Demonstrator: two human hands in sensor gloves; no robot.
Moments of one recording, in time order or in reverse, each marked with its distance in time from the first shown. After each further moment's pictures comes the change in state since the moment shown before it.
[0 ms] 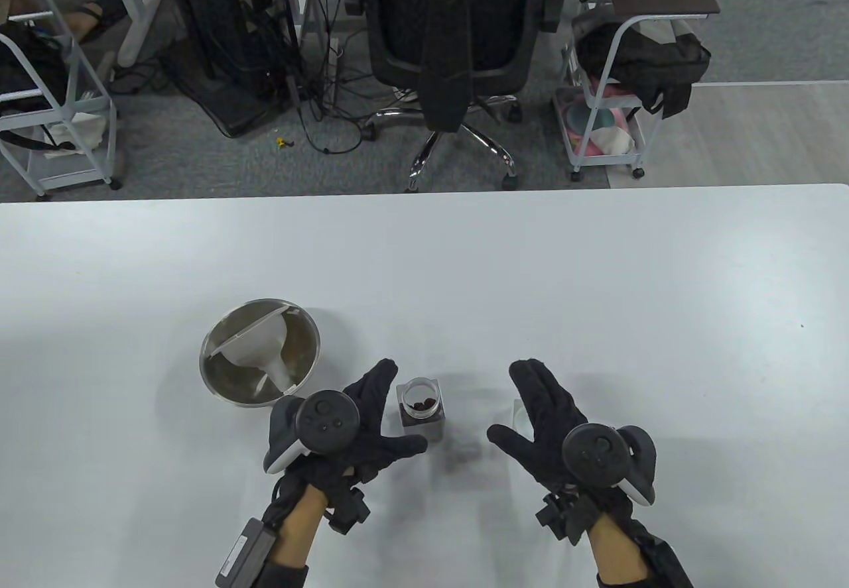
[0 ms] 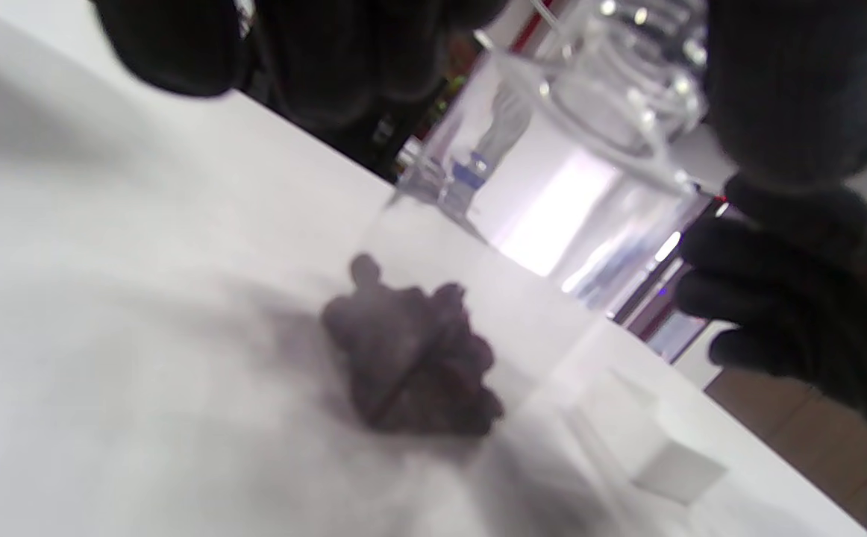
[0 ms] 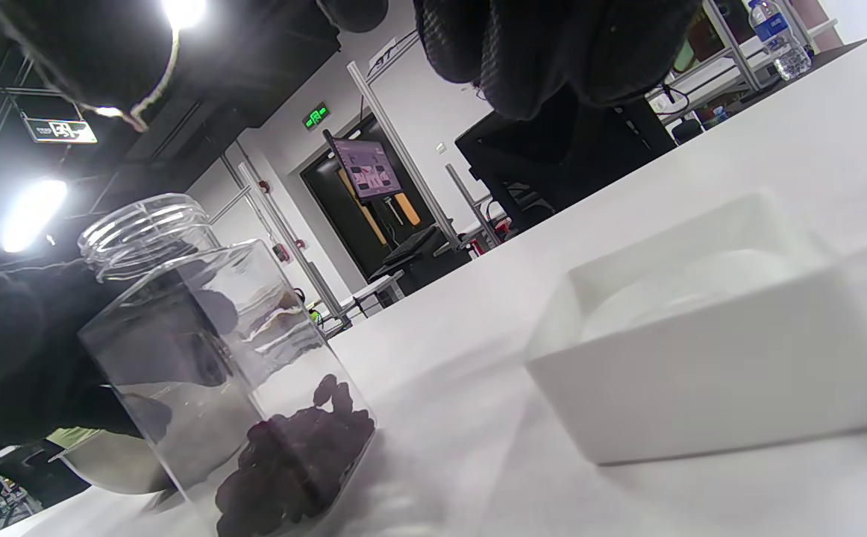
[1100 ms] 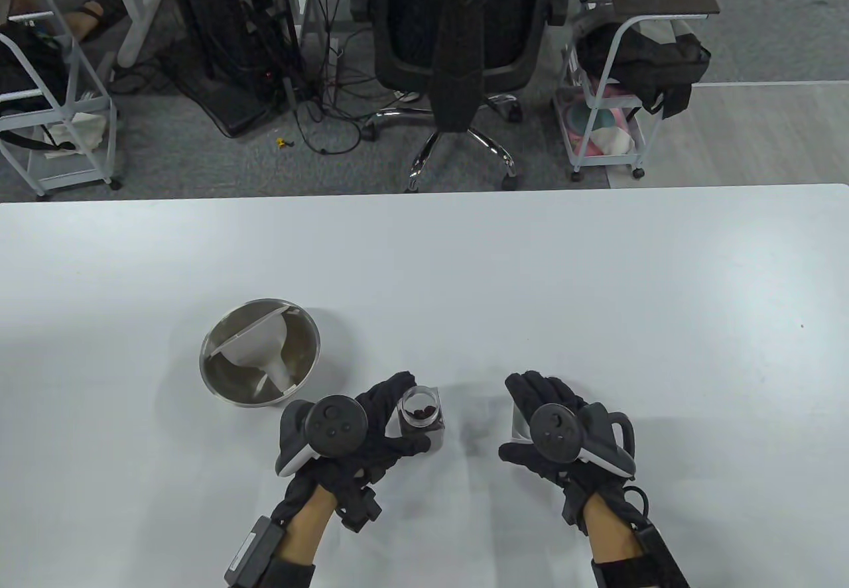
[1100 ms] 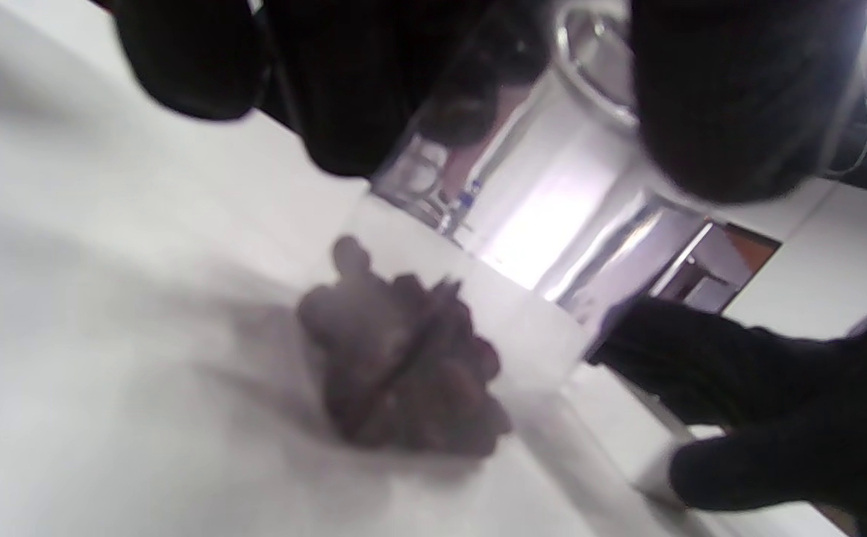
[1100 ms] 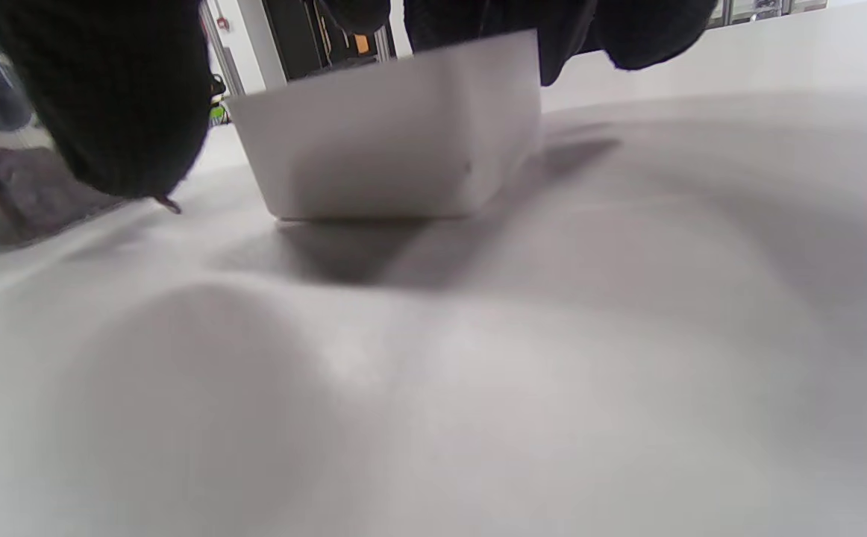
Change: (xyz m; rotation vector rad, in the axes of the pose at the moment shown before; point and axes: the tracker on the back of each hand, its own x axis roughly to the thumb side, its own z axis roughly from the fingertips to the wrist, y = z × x) left_hand -0.002 -0.011 -0.002 0.041 -0.029 0.023; right_hand -0.026 0.037 -0.019 0.361 0.089 0.387
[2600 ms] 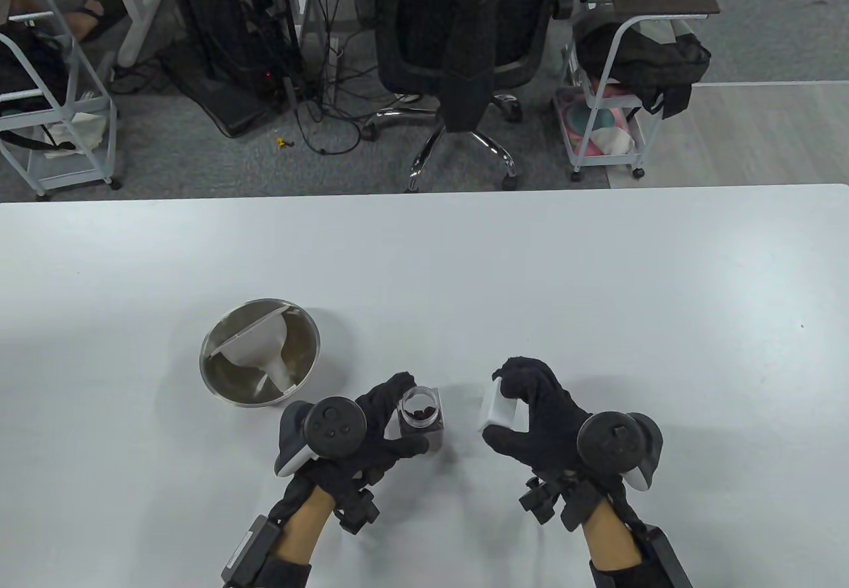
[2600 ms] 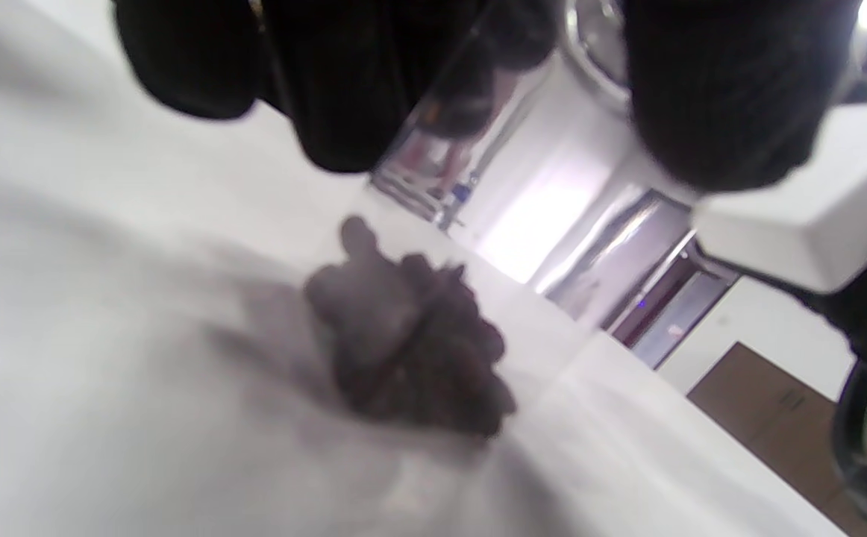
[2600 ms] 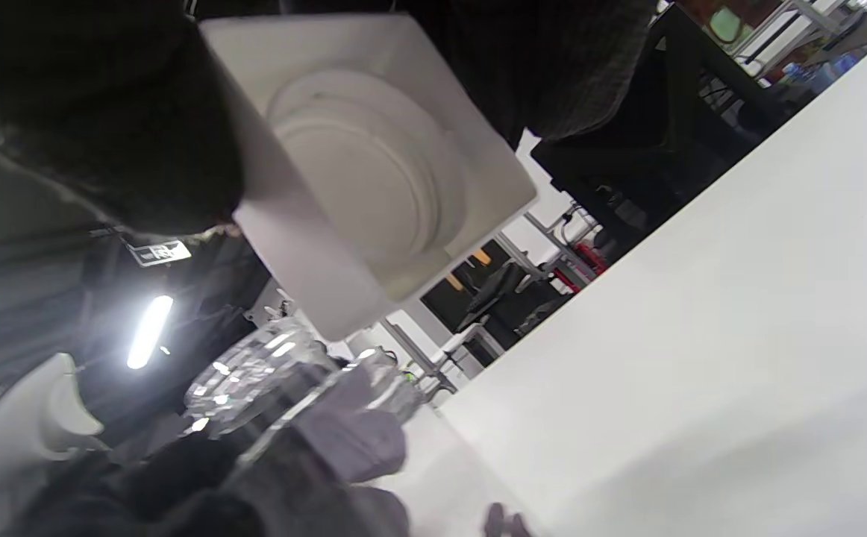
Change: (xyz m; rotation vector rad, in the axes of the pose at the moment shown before) left_hand -0.003 -0.003 0.002 -0.015 -0.010 0.012; right_hand 0.017 -0.048 0.023 -0.479 -0.233 -0.655
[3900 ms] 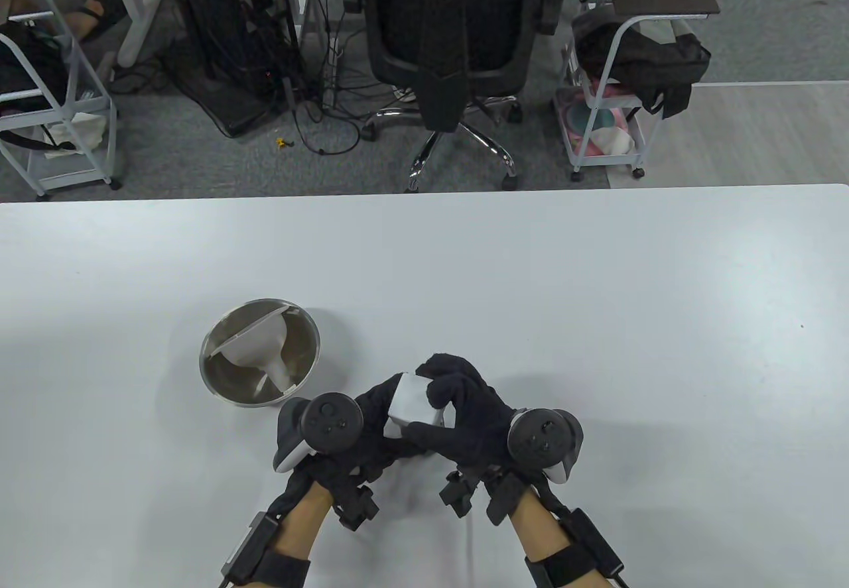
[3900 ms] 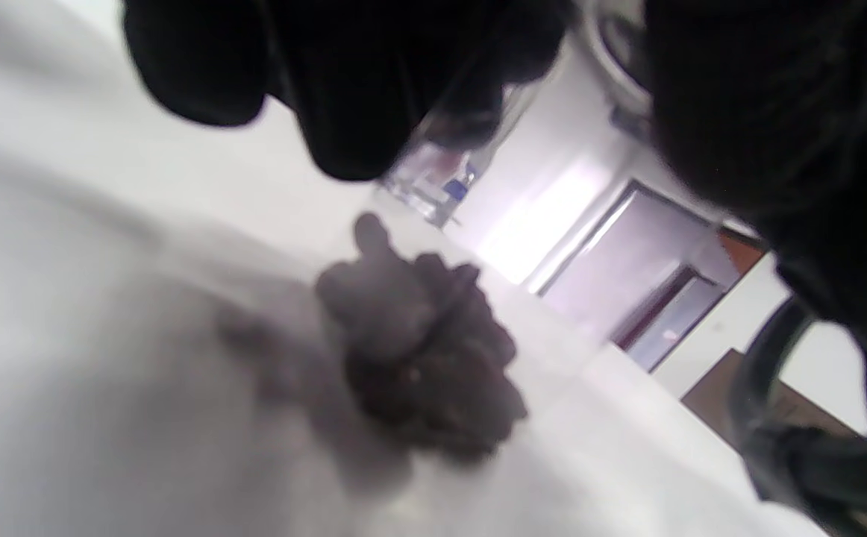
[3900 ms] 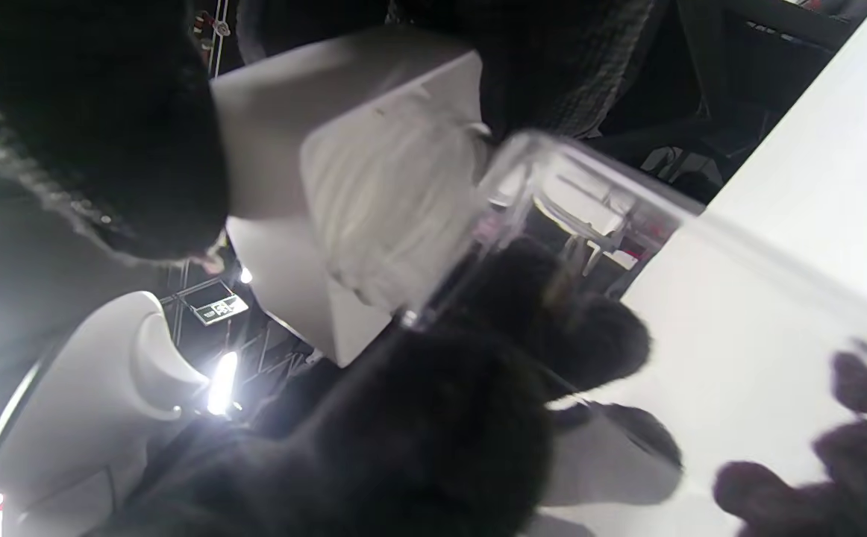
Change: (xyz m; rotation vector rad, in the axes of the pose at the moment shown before) left_hand -0.005 0.001 -0.003 -0.004 0.000 0.032; right_hand 0.021 0.076 -0.025 -0.058 -0.027 -0.169
